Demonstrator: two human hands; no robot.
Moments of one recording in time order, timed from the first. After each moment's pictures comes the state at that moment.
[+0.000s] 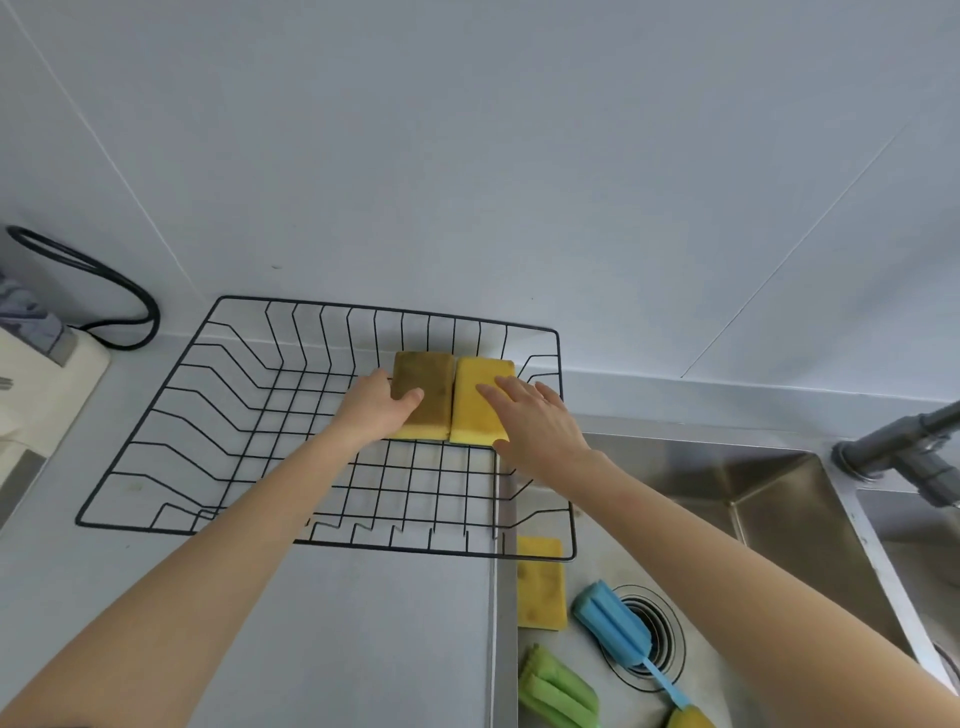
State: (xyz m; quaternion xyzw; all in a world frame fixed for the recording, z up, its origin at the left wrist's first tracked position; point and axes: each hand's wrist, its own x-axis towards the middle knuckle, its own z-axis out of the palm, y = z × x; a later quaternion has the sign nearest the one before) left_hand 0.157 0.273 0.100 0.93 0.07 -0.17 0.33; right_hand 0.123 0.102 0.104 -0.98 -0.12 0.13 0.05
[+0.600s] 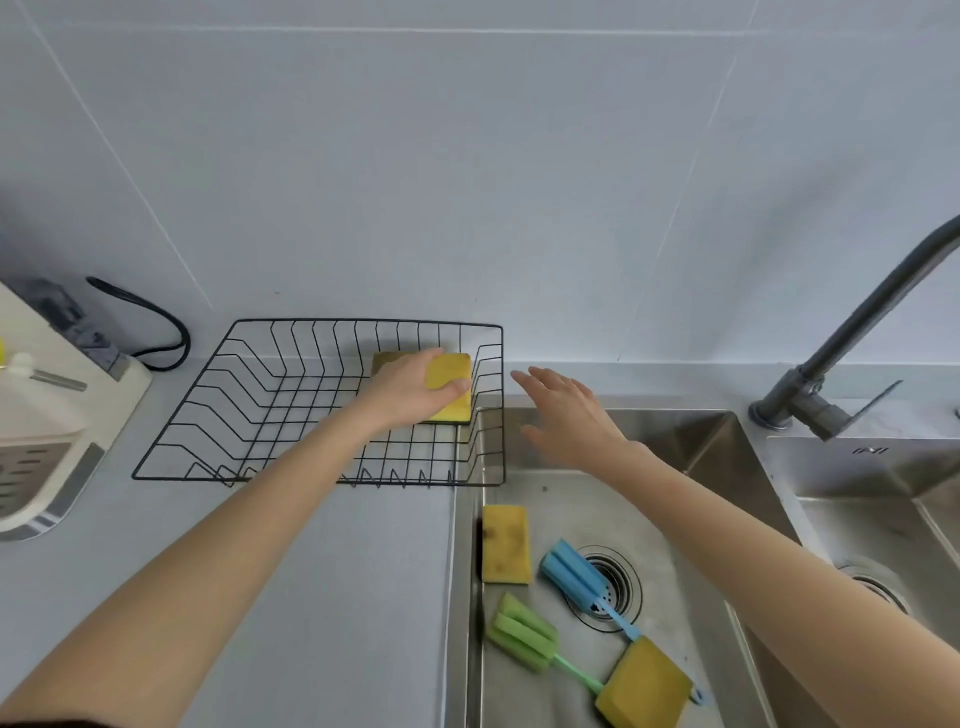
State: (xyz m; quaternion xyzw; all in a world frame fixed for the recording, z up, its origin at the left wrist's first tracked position) left_hand 0.069 0.207 0.188 0.95 -0.09 -0.14 0.27; right_hand 0.028 0.027 0.162 -0.98 -0.08 0.08 0.14
